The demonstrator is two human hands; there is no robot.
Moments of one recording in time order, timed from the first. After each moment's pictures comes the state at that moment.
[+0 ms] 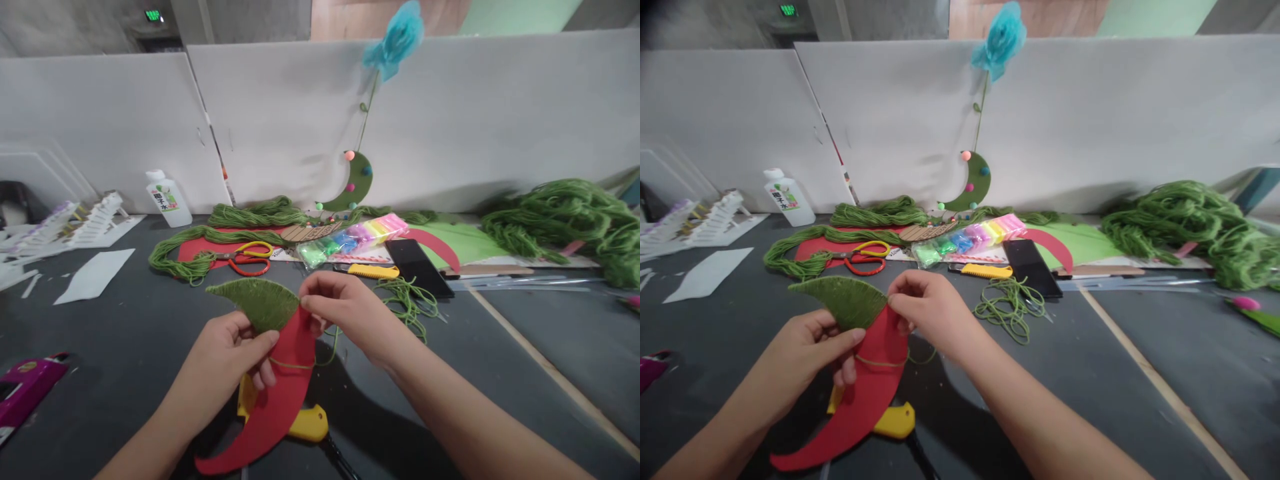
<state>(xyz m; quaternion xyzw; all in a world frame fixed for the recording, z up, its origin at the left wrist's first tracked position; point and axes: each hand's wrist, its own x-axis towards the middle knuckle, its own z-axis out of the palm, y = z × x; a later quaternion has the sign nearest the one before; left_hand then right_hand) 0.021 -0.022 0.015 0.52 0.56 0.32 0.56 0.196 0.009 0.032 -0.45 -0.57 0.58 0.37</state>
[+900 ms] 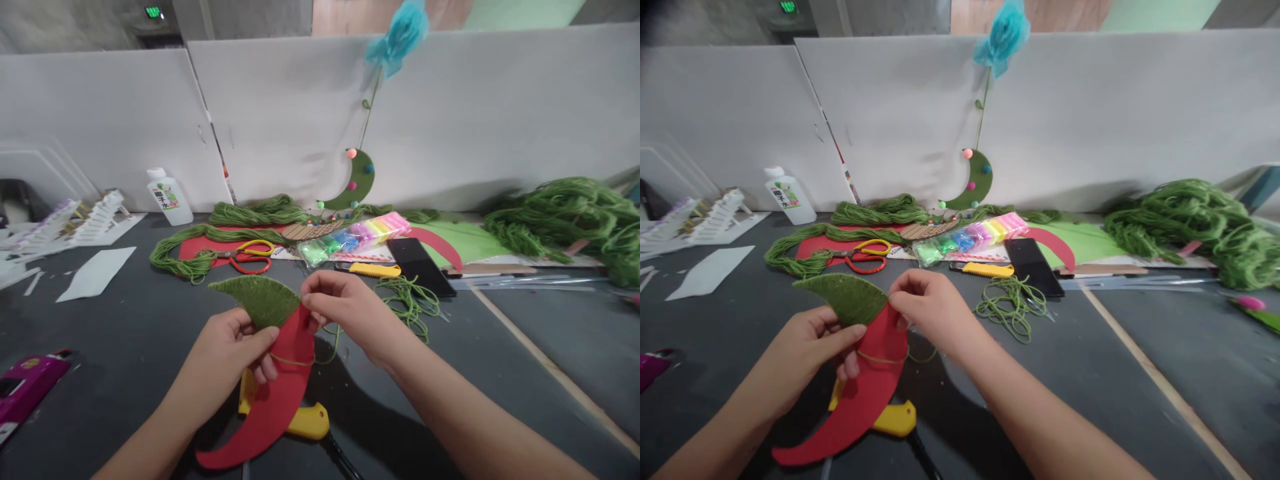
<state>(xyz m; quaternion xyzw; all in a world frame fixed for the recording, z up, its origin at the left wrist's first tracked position) 0.019 -0.021 0.009 0.51 0.55 0.33 0.57 0.194 0.009 0.030 -0.47 -0.56 0.57 0.37</state>
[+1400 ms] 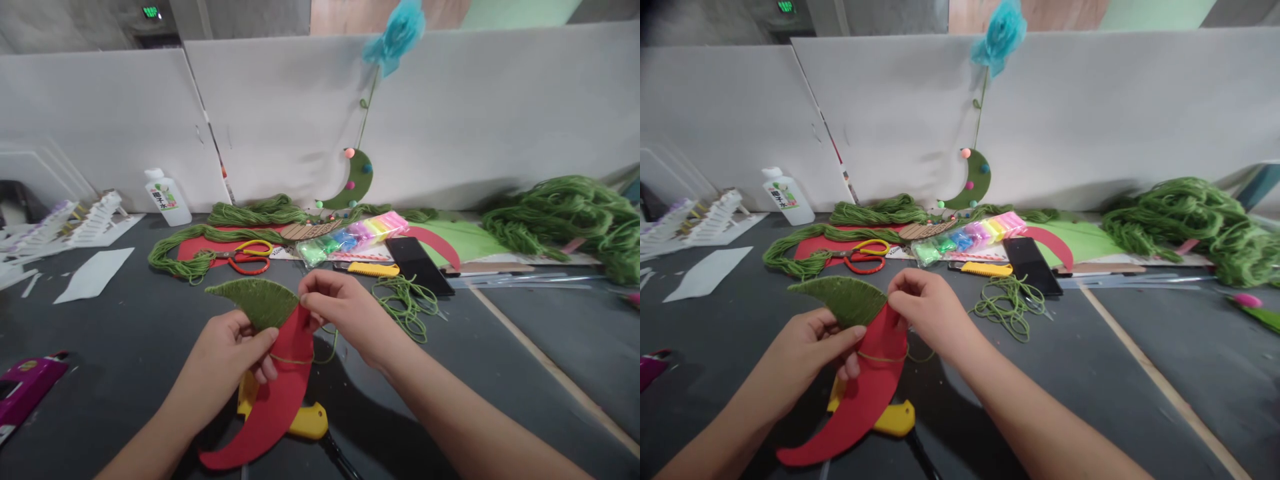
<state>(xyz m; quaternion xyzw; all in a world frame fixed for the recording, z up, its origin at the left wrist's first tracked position) 0.021 -0.024 0.012 0.52 0.57 0.32 0.55 0.190 0.008 0.027 -0.45 -0.56 0.57 0.40</state>
